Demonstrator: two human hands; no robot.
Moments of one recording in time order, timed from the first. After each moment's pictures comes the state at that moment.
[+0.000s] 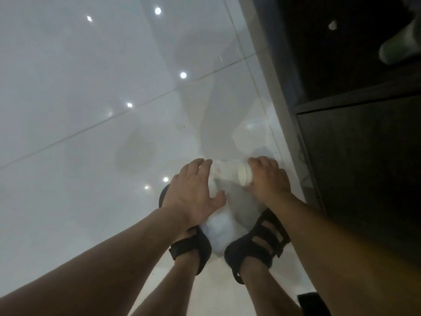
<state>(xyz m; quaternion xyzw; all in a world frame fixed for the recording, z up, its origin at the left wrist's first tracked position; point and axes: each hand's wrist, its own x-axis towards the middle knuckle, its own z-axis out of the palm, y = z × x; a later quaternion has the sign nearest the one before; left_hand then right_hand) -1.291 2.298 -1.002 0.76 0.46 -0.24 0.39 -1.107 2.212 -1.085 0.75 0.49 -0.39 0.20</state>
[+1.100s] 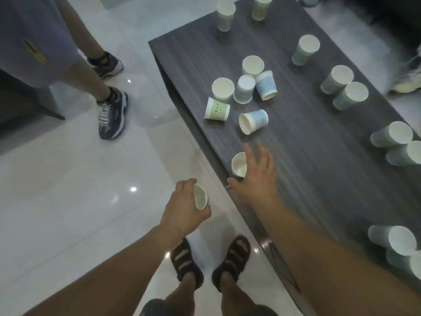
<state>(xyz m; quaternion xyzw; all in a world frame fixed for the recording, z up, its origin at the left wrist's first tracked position) -1.191 2.363 -0.618 0.76 0.51 -0.06 0.40 -0.997 2.297 -0.641 0.88 0.42 -0.19 -0.10</state>
